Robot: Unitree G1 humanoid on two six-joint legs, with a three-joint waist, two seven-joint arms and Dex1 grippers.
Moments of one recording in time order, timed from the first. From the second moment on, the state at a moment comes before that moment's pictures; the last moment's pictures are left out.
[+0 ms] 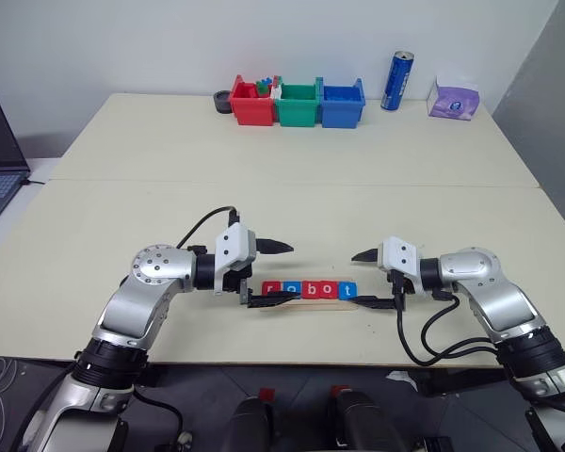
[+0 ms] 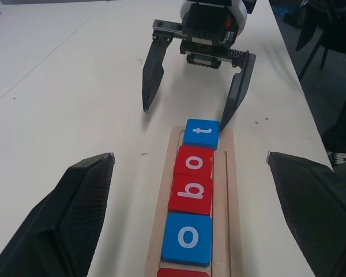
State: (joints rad) left arm -0.40 0.62 -0.14 -0.11 -0.34 0.24 -1.18; right arm -0.45 -0.64 0.25 0.04 0.10 0.19 1.14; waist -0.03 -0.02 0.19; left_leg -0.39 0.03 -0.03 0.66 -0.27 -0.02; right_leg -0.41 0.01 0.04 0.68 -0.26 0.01
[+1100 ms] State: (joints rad) left arm -0.40 0.62 -0.14 -0.12 -0.34 0.25 -1.17; right arm -0.33 -0.68 0.18 -0.22 0.27 0.41 1.13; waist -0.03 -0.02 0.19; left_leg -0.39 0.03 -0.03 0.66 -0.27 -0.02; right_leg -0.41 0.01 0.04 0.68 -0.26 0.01
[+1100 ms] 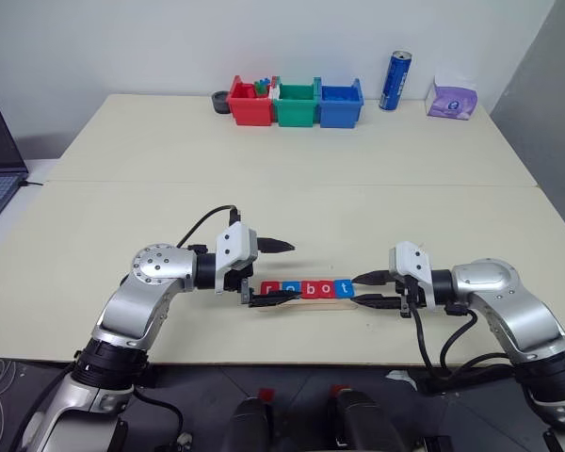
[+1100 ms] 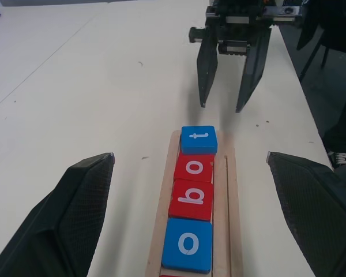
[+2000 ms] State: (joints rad) left arm -0.38 0.63 -0.14 -0.12 -0.34 0.25 -1.17; right arm -0.44 -0.57 0.36 -0.07 0.06 0.23 1.03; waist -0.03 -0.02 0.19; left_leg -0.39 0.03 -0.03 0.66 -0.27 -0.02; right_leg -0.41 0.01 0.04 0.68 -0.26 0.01
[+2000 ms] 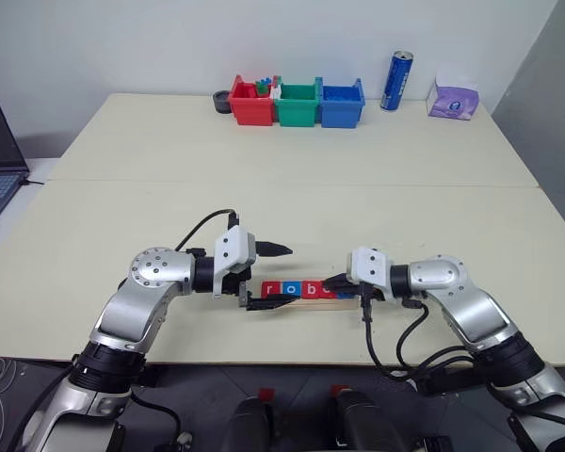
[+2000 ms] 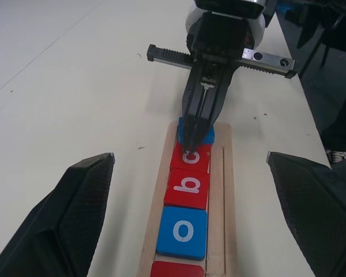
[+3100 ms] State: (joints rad) left arm -0.38 0.63 -0.14 -0.13 -0.34 0.26 -1.17; right arm -0.33 -0.74 0.19 -0.22 0.26 0.42 1.14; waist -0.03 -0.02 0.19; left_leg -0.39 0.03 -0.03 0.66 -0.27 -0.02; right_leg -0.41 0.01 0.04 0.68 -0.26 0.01
